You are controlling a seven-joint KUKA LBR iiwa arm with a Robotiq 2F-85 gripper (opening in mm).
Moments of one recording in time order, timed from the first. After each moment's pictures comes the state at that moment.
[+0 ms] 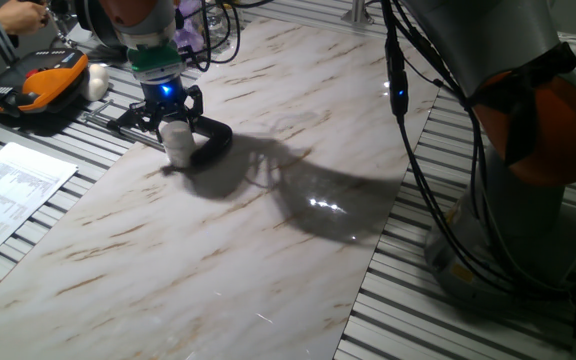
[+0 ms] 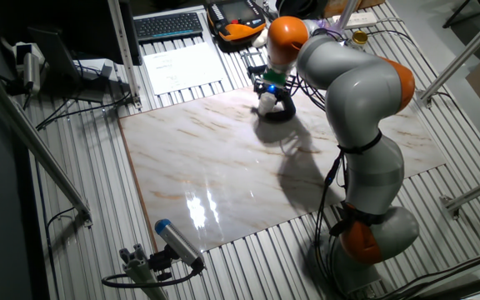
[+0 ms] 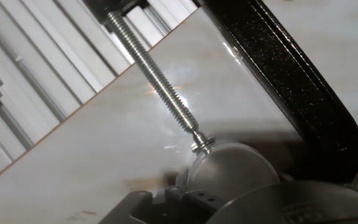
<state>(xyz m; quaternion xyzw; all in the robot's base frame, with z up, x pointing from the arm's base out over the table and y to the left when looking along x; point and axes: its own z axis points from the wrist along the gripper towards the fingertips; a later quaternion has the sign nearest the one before) 0.655 0.028 0.089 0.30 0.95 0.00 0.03</state>
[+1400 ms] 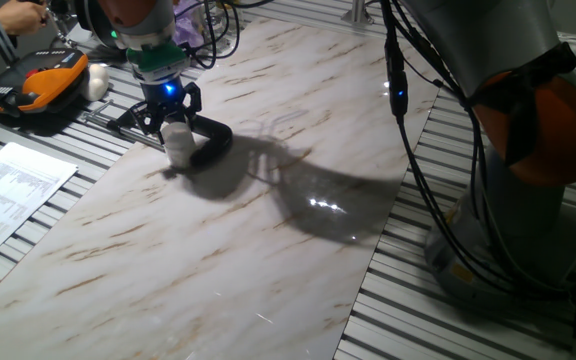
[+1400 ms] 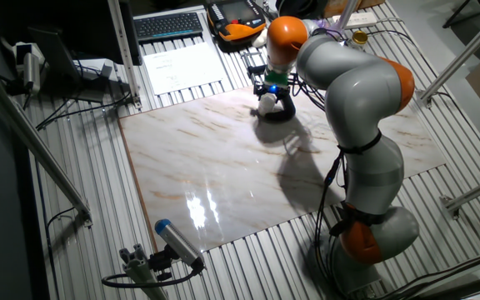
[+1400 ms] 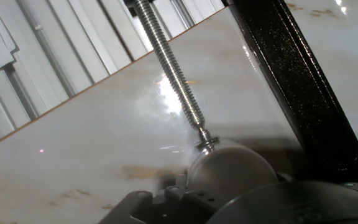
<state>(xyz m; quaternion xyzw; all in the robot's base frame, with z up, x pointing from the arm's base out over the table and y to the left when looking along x) 0.655 0.029 0.089 0.24 0.97 0.00 0.03</state>
